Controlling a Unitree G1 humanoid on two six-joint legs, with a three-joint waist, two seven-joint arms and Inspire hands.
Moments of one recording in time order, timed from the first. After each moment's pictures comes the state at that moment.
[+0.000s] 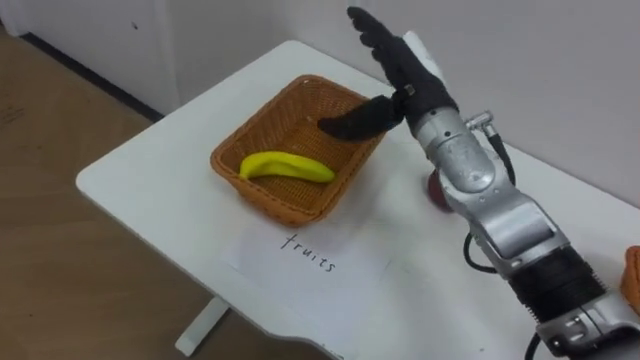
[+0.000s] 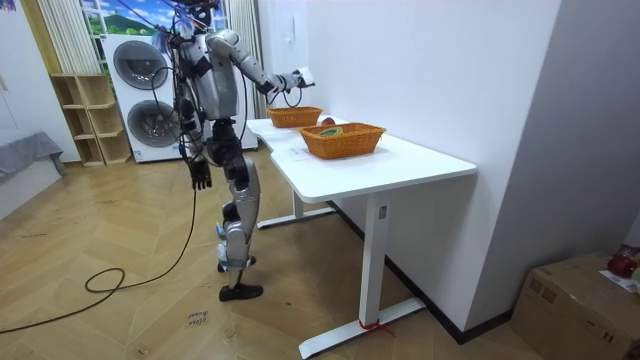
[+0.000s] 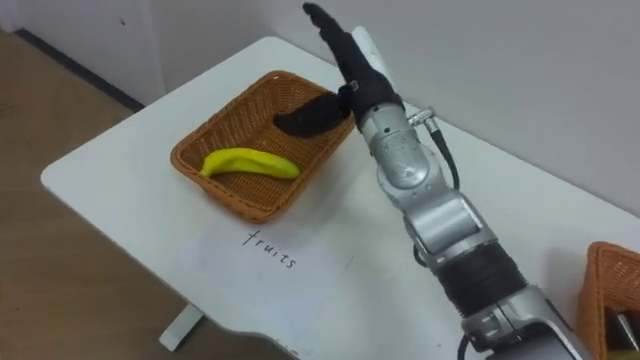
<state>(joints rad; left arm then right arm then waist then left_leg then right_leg) 0.26 0.22 0.13 1.04 0.32 0.18 0.15 -0.56 -0.33 0.36 0.31 0.13 0.05 -0.16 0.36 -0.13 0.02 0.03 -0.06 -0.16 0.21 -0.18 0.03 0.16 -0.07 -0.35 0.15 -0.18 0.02</state>
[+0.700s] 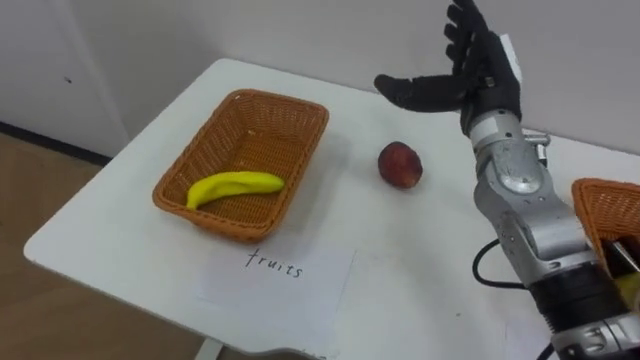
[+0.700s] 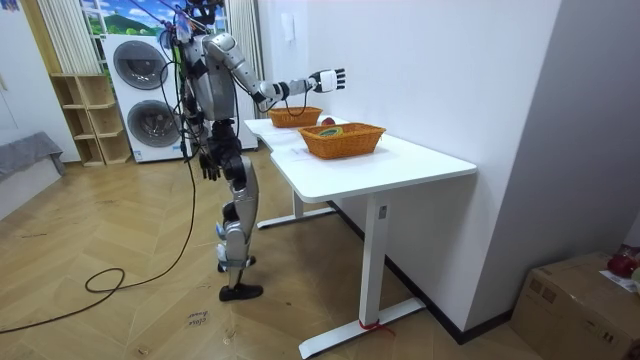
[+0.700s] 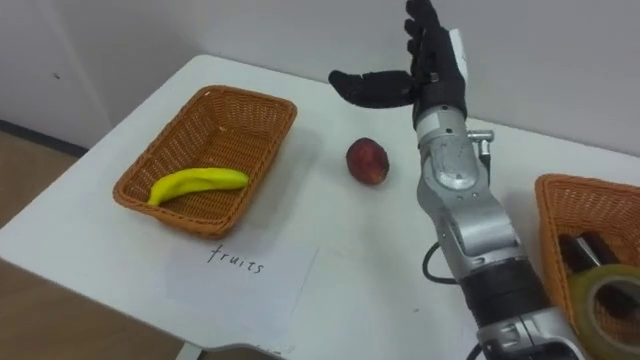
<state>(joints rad) 0.26 0.17 0.07 1.06 0.34 0.16 0.17 -0.48 -0.33 0.21 0.33 0.38 0.00 -0.28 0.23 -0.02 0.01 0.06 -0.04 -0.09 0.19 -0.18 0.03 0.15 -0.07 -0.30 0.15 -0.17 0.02</state>
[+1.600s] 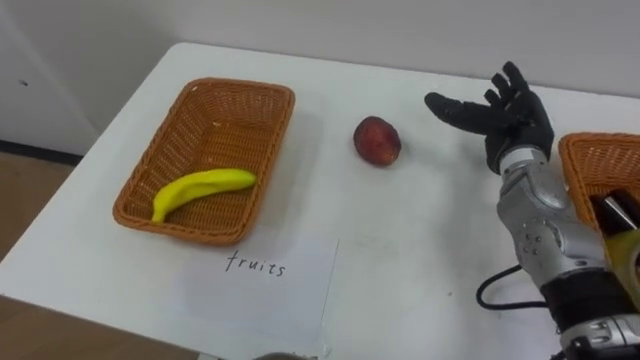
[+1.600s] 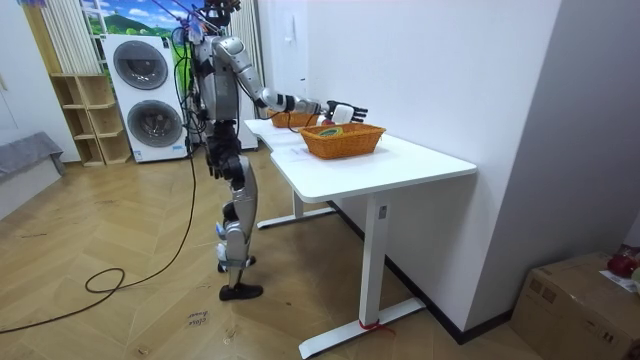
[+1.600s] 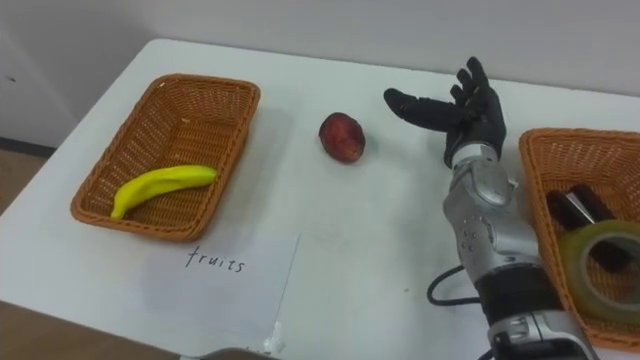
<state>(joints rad) 0.25 0.15 -0.07 1.05 0.28 0.15 0.19 -0.48 -0.33 0.09 0.58 0.66 -0.01 -0.28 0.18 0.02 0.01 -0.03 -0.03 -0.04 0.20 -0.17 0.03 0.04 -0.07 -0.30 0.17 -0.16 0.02</state>
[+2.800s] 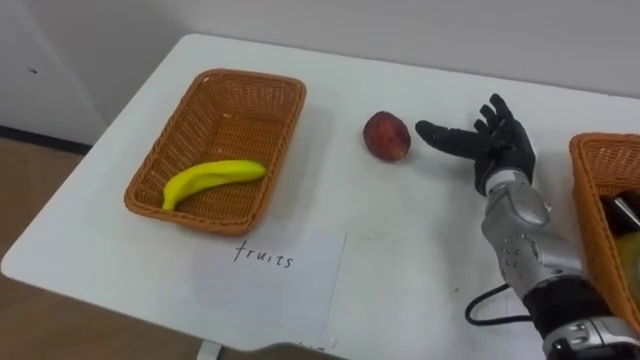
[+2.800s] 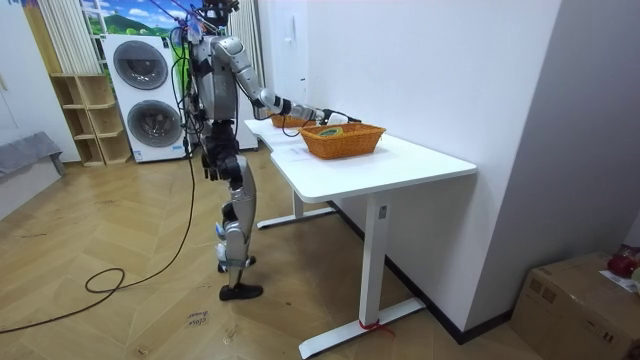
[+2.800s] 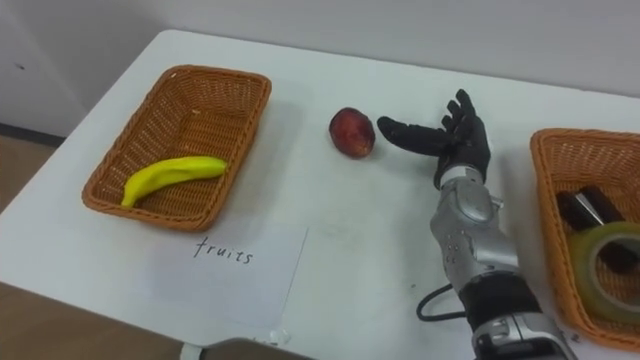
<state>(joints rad) 0.24 0.14 -0.08 1.09 0.26 0.15 0.19 -0.48 -0.27 0.10 0.70 0.57 -0.05 -0.27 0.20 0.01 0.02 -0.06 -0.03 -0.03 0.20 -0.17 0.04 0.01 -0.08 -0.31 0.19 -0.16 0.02</state>
